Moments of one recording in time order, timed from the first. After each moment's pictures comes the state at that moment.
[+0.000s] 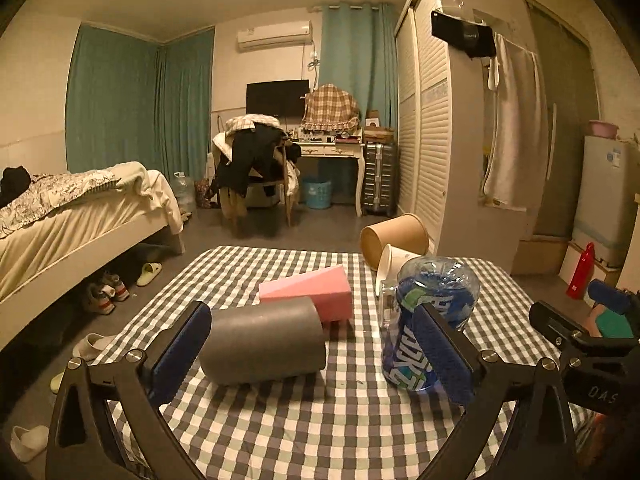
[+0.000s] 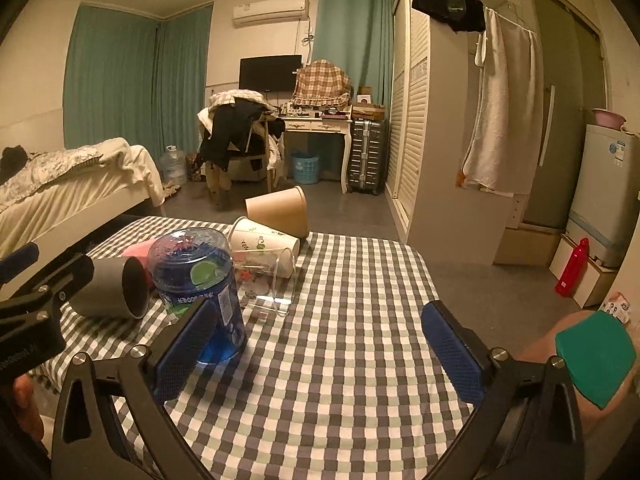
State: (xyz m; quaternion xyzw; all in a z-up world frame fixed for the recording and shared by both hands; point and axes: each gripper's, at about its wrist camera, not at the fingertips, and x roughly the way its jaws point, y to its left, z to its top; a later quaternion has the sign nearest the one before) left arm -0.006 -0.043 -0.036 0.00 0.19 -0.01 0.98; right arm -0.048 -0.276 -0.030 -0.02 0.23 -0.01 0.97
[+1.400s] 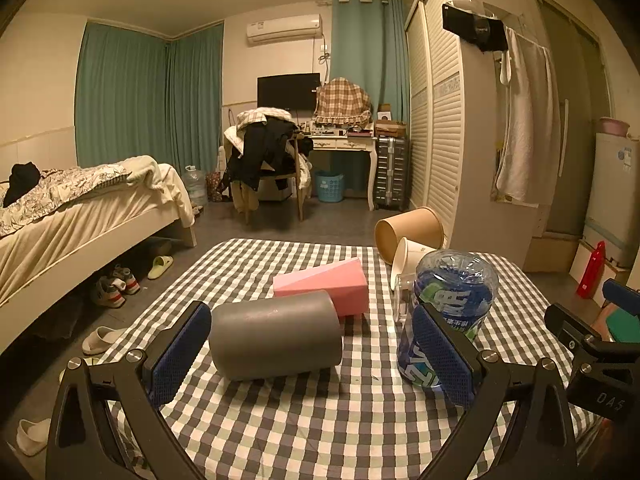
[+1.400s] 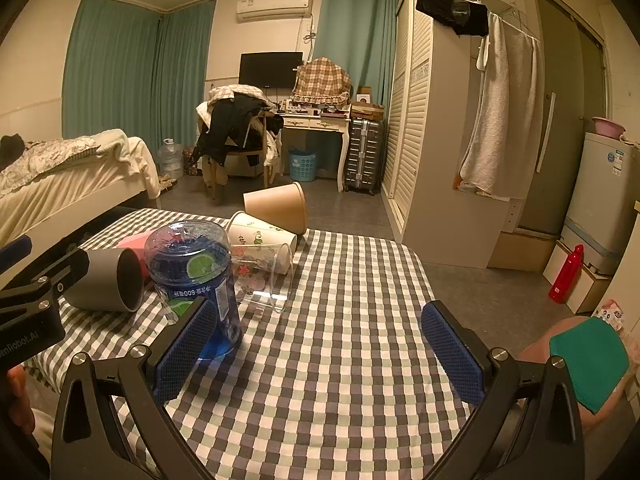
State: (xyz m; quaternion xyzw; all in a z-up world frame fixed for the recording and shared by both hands) left arm -0.006 -0.033 -0.037 -0.01 0.19 0.01 0.98; right arm -0.046 -0.278 -0.032 -0.04 0.24 -0.02 0.97
